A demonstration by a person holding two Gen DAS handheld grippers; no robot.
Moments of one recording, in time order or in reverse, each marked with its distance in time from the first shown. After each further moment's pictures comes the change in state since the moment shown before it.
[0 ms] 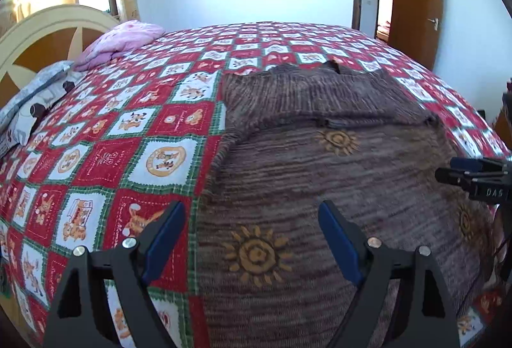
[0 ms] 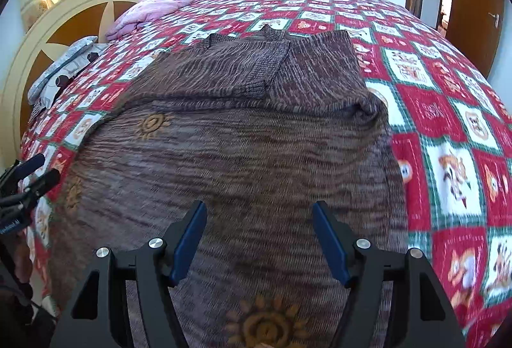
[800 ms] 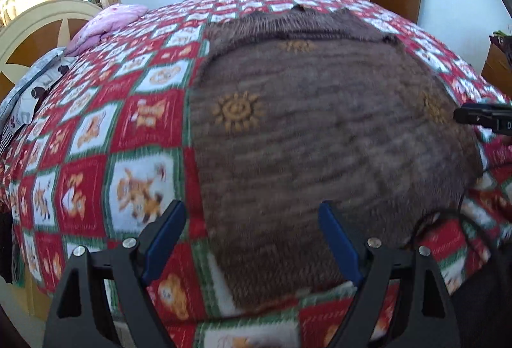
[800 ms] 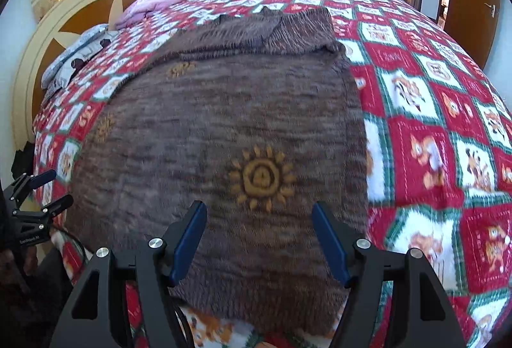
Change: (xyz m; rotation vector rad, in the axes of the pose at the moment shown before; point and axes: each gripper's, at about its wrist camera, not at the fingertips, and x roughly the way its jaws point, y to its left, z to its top) left arm -0.055 -0.005 -0.095 0.101 0.161 -0.024; right arm -0.070 -0.007 -0.089 -0.001 0.044 0.015
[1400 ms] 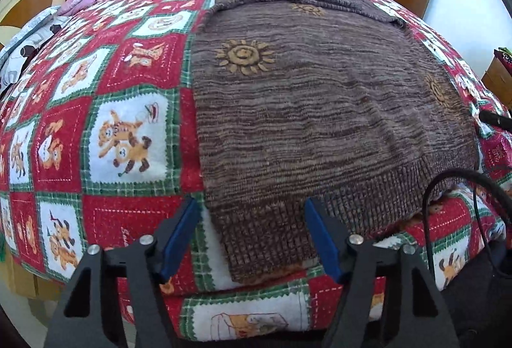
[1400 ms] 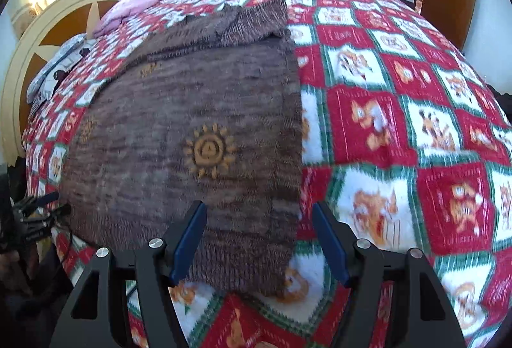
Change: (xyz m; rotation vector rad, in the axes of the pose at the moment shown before) left arm 0.019 0.009 -0.016 -0.086 0.115 -0.080; right arm -0.027 -0.040 -0.023 0.090 0.031 -0.053
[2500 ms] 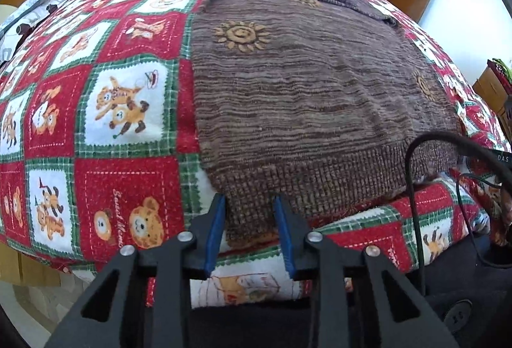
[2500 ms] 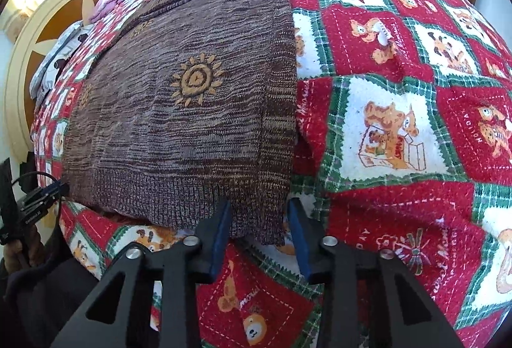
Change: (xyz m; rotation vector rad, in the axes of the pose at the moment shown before) left arm -0.010 0.009 -0.019 -0.048 0.043 -0.075; right arm 0.022 -0.017 -0.037 0.050 0.162 0.067
